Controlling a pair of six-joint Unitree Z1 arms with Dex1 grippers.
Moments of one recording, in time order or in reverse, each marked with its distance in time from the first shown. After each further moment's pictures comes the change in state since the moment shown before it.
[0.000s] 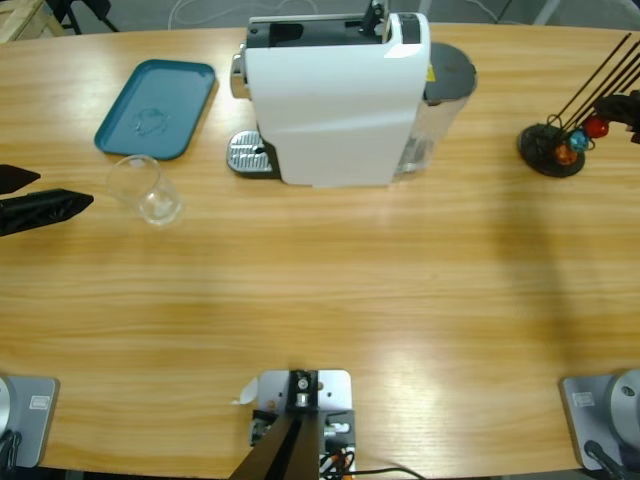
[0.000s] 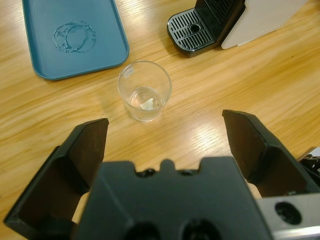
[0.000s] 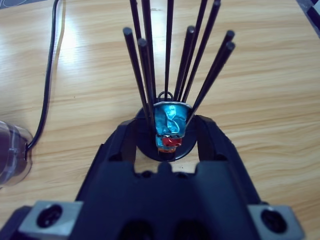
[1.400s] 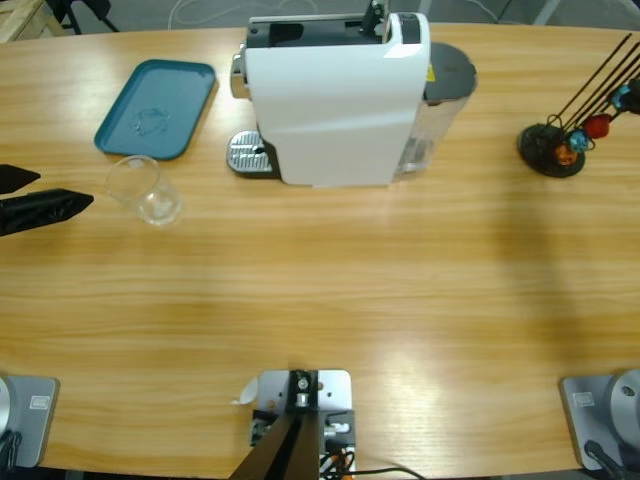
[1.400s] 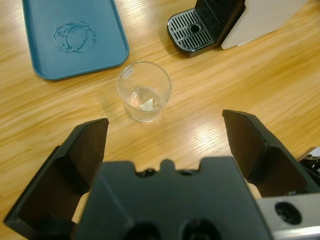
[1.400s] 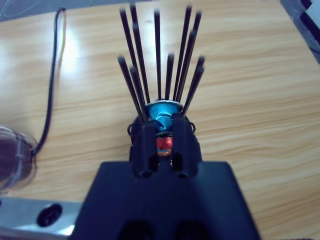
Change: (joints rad) arm 0 0.000 0.000 0.000 -0.001 0.000 0.000; arm 1 0.000 -0.064 -0.037 0.057 -0.022 0.003
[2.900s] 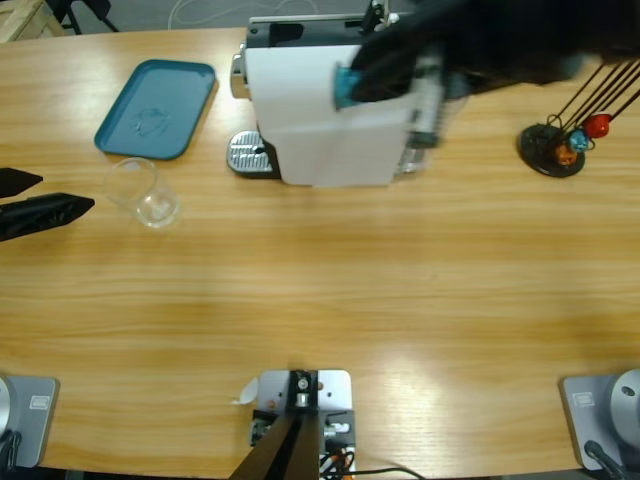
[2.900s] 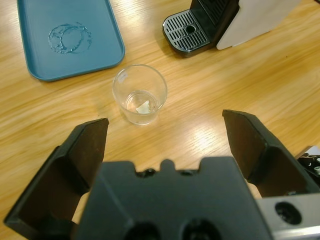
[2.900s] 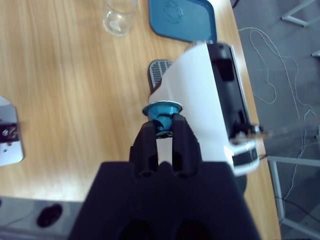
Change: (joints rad) arm 0 0.000 -0.018 0.027 -0.031 -0.014 0.000; arm 1 0.780 0.251 -0.832 0.686 0.285 -0.761
